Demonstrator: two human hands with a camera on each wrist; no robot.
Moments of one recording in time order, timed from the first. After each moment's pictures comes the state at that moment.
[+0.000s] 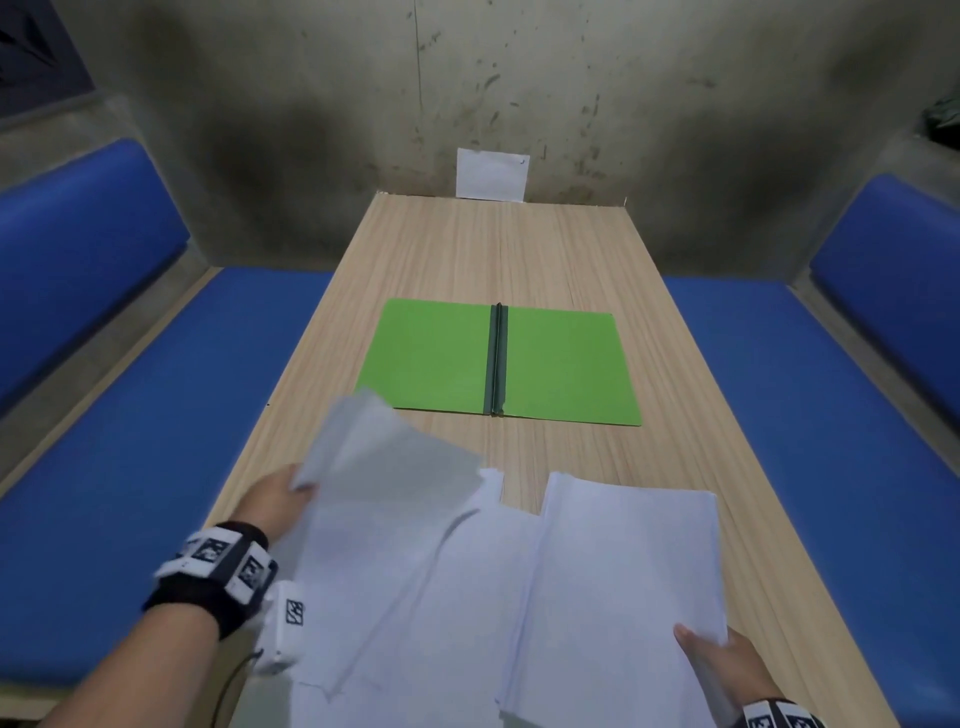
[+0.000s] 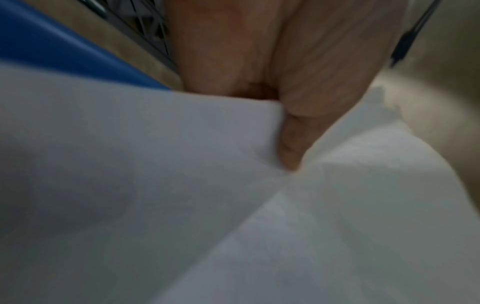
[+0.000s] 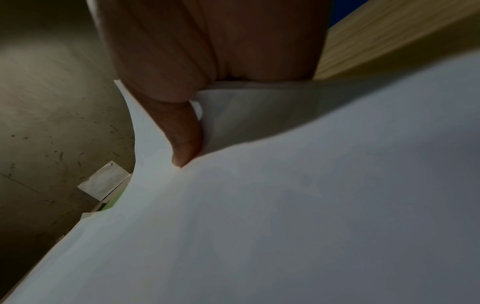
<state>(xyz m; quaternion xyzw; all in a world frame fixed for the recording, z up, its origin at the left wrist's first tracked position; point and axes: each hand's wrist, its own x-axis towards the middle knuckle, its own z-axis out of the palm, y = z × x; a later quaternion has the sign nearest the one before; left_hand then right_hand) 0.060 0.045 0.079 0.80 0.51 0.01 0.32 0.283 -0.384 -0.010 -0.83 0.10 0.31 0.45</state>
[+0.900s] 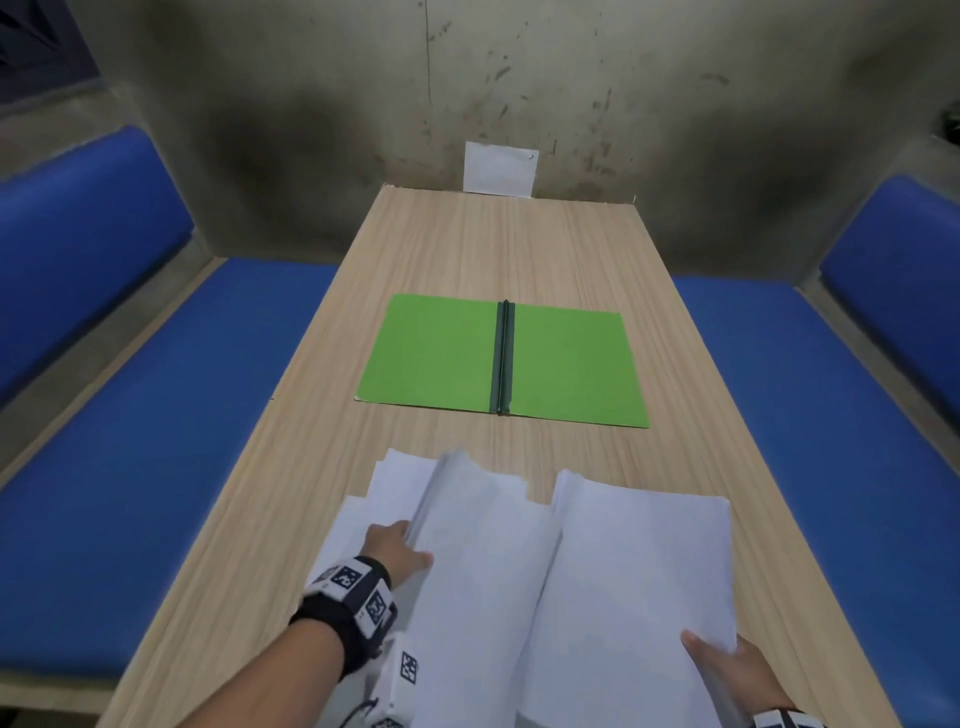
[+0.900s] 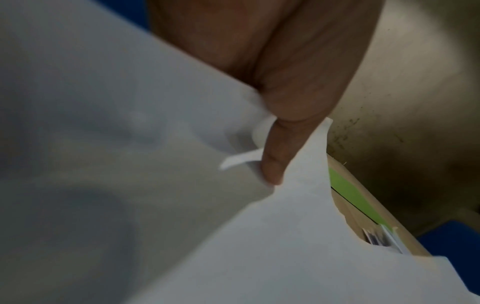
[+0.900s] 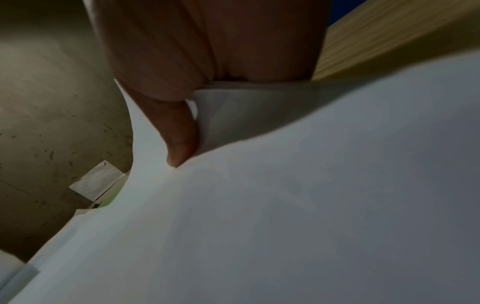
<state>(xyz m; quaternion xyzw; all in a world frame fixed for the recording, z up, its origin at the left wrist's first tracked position) 0.113 -0.040 0.028 0.78 0.46 -0.17 0.39 0.277 -0.377 0.015 -0.83 0.09 0.31 0.45</state>
